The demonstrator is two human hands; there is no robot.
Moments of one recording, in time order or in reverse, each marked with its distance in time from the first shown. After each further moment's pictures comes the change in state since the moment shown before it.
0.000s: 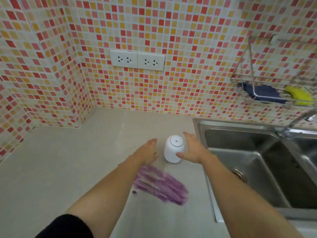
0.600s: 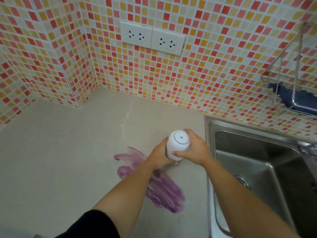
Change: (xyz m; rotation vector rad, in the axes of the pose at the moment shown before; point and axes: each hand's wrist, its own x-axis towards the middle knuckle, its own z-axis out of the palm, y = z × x) left_hand 0.044 0.018 0.057 -0.738 0.147 -0.092; right_hand 0.043 0.013 0.011 0.212 0.062 -0.099
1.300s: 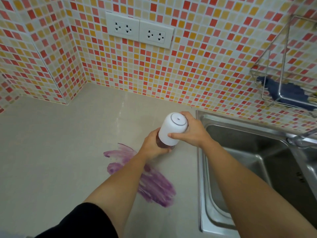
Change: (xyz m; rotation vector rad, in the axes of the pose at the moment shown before) left_hand 0.008 0.014 0.005 -0.173 0.139 0.029; right_hand 0.018 -0.004 -0.038 0.083 0.026 -0.036
